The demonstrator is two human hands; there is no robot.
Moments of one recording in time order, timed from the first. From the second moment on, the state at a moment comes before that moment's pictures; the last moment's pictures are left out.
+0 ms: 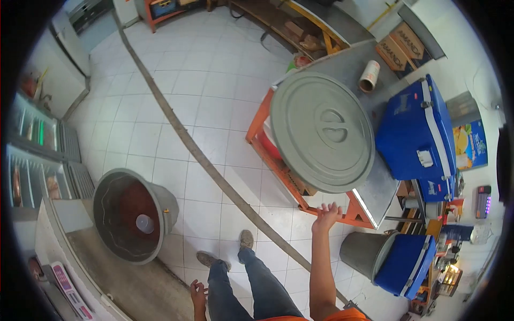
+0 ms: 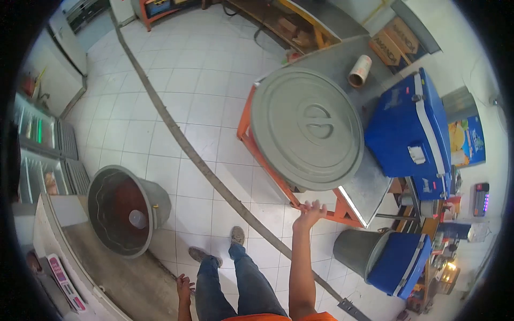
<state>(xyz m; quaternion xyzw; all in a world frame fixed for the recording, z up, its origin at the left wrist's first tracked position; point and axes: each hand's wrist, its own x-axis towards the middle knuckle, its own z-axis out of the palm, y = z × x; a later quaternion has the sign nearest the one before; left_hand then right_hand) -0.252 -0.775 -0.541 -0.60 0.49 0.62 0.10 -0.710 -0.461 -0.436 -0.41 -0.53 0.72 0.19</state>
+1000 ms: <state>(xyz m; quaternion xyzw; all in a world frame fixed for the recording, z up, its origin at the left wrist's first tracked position) -0.210 -1.166 -0.672 -0.77 0.51 0.28 -0.27 -0.377 -1.124 -0.741 0.50 -0.75 0.17 -0.40</state>
